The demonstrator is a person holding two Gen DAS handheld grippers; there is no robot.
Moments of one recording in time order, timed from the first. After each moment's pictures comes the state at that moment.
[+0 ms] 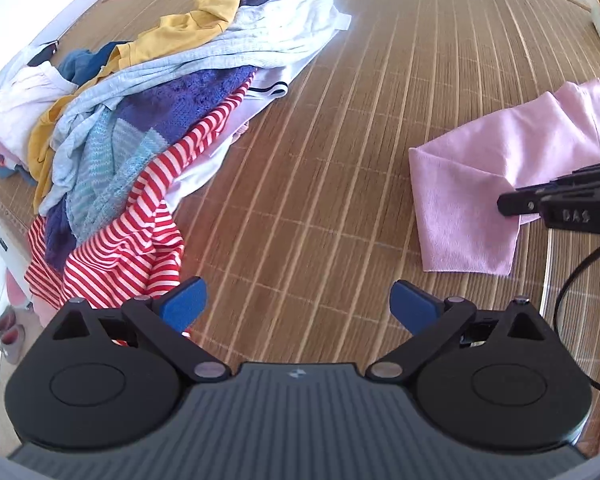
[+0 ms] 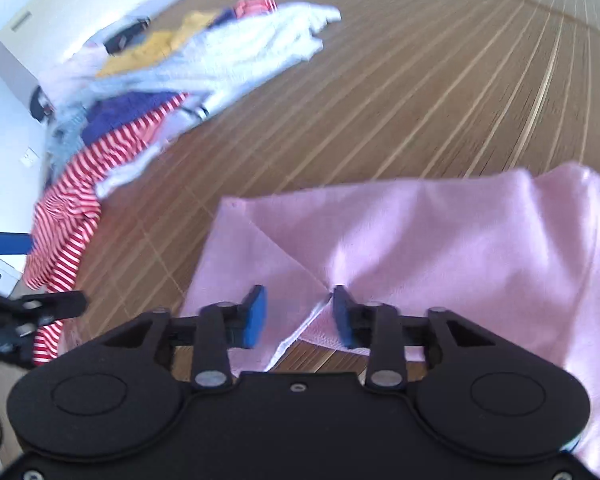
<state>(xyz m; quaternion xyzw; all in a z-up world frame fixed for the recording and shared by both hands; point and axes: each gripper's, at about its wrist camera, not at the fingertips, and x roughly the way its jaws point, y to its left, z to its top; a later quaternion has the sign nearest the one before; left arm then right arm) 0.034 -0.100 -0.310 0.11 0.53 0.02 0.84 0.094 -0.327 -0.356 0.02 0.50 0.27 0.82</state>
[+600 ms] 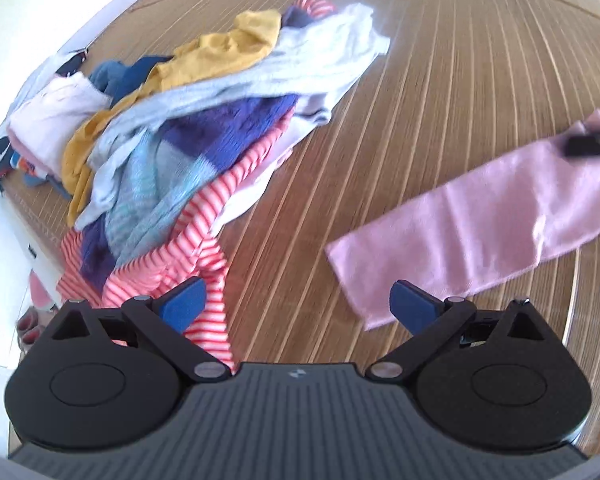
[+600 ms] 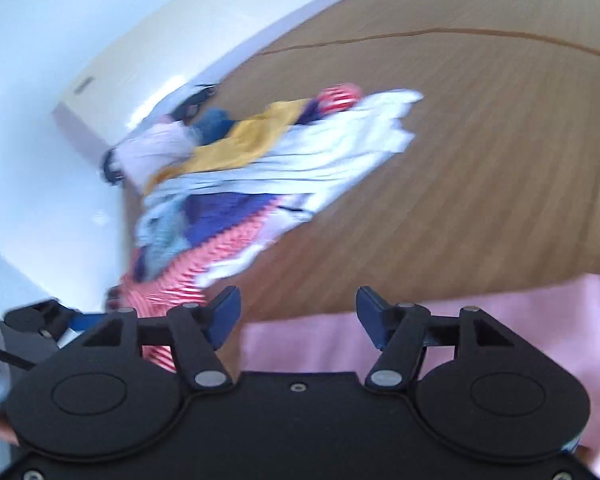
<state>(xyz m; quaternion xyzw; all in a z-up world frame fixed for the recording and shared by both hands) 0.059 -0.098 -0.293 0.12 0.52 0.05 0.85 0.100 -0.344 -0.295 0.09 0.42 0.31 0.84</state>
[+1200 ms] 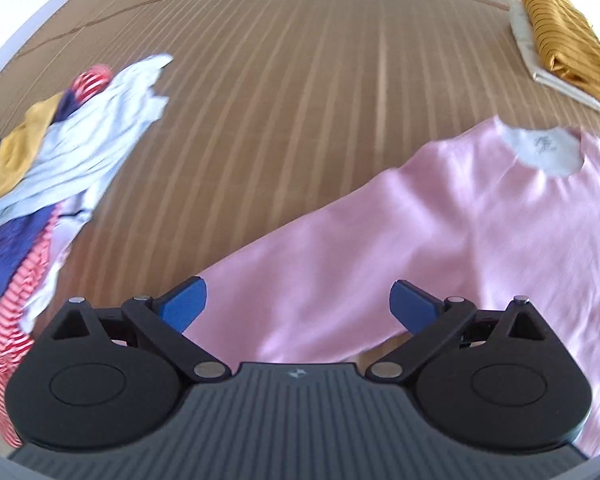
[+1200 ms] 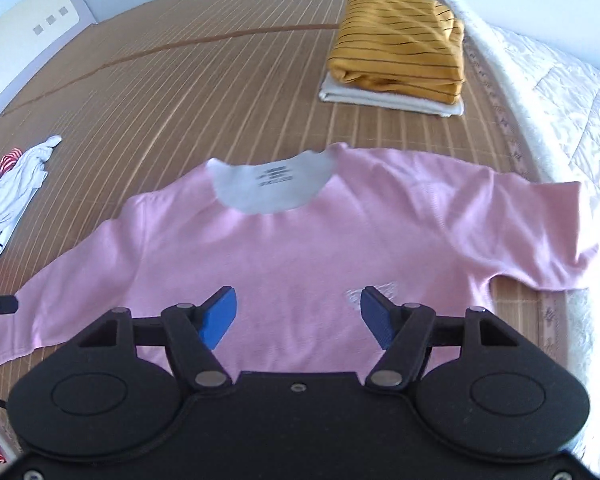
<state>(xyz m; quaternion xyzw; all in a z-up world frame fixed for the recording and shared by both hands) 0.126 -0.320 -0.313 0.11 0.52 -0.08 0.84 0.050 -0.631 -0.296 0.10 0.46 -0.02 0.88</state>
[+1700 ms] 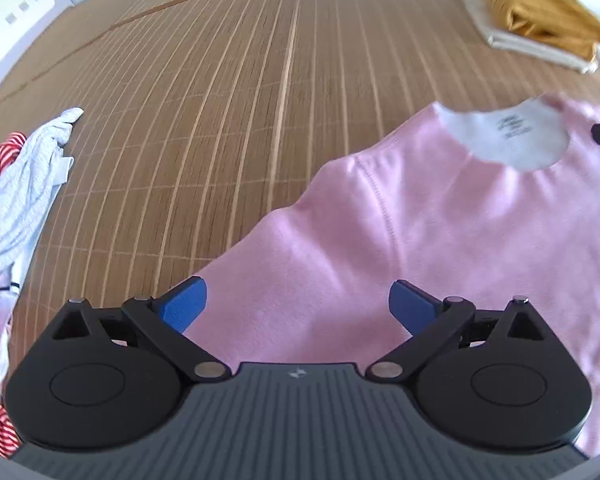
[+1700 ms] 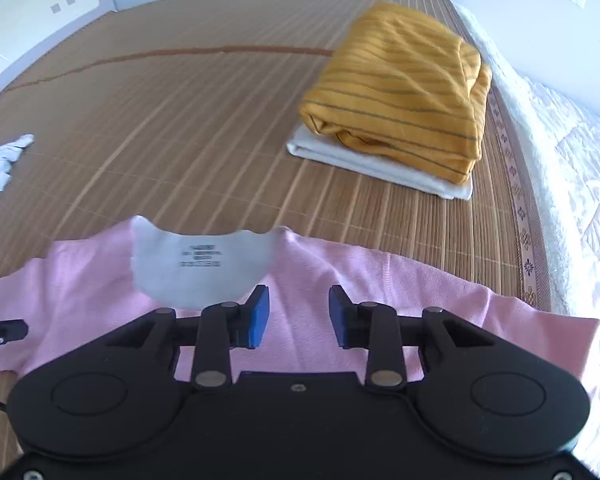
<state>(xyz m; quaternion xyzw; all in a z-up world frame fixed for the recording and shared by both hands) 0.147 -0.402 -0.374 0.19 0.50 -0.11 0.84 0.145 -0.681 -0.330 0.05 0.45 0.00 0.89</state>
